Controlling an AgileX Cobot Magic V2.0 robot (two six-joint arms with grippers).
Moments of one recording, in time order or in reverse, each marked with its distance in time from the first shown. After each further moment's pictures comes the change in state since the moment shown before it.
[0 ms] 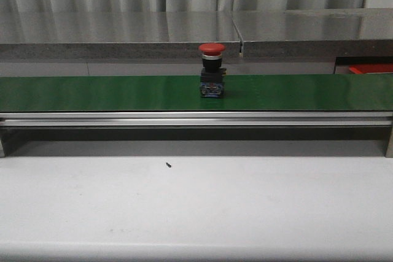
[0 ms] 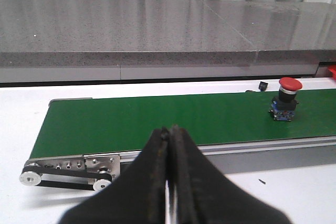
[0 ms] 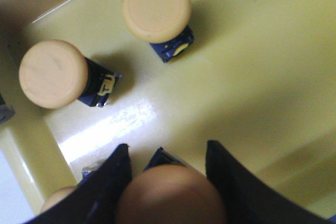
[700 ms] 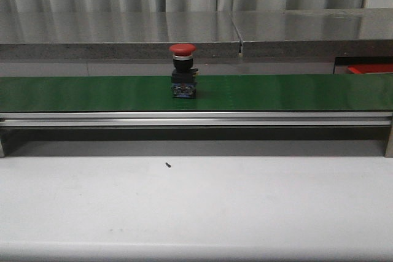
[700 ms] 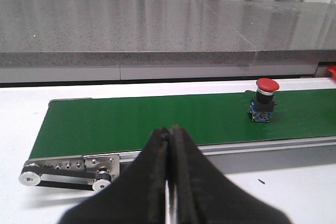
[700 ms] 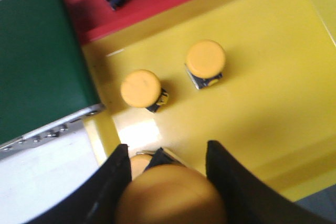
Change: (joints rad) left arm 0.000 0.000 0.000 0.000 0.000 0.000; right arm 0.041 -0.171 -0.188 0.006 0.269 -0.016
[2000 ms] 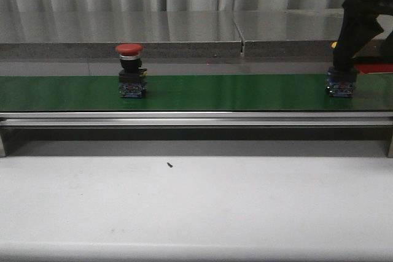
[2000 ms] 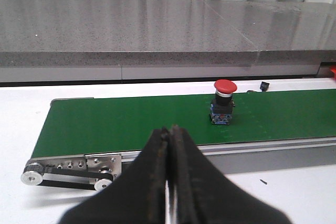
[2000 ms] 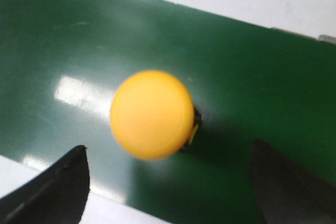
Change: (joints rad) left arm 0.002 0.000 0.000 -0.002 0.000 0.000; right arm 0.559 0.351 -0.147 0.185 -0.199 -0.315
